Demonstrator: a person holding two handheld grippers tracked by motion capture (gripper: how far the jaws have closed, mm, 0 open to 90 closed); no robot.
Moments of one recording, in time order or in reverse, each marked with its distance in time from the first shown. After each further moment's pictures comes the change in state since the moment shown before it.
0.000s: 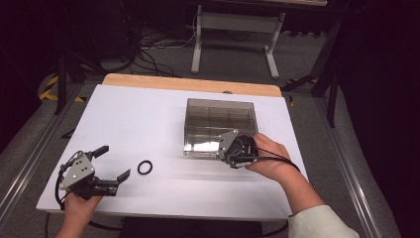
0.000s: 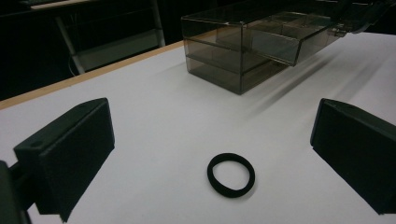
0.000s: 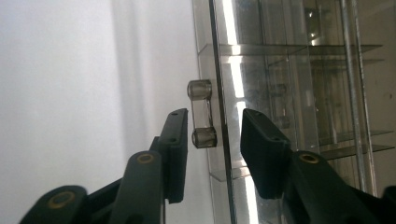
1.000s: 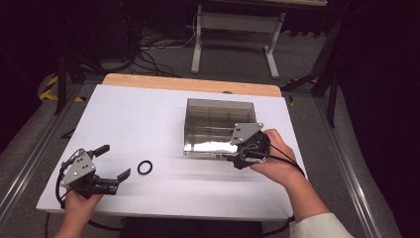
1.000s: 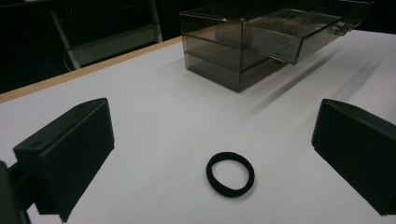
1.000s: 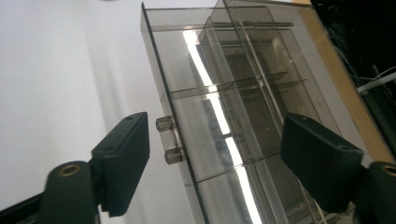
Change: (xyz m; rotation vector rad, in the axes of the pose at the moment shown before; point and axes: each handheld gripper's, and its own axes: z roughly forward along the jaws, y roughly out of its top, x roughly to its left) left arm 0.004 0.003 0.003 0.025 -0.012 -0.006; right arm -0.003 -0.013 -0.039 -0.228 -0.119 0.181
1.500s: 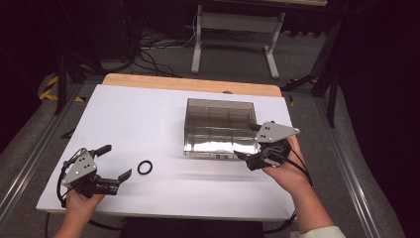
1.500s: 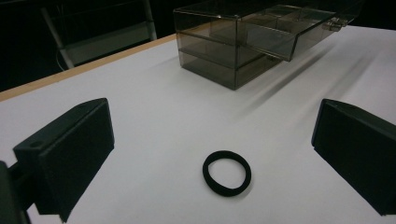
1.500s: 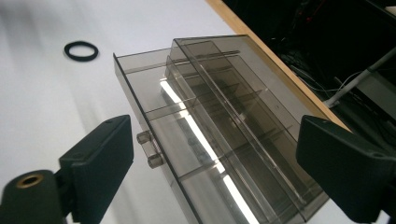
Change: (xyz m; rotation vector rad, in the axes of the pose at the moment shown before) left arm 0.001 0.000 0.002 0.007 -0.011 0.015; right arm -0.002 -0.036 -0.034 -0.231 -0.106 0.190
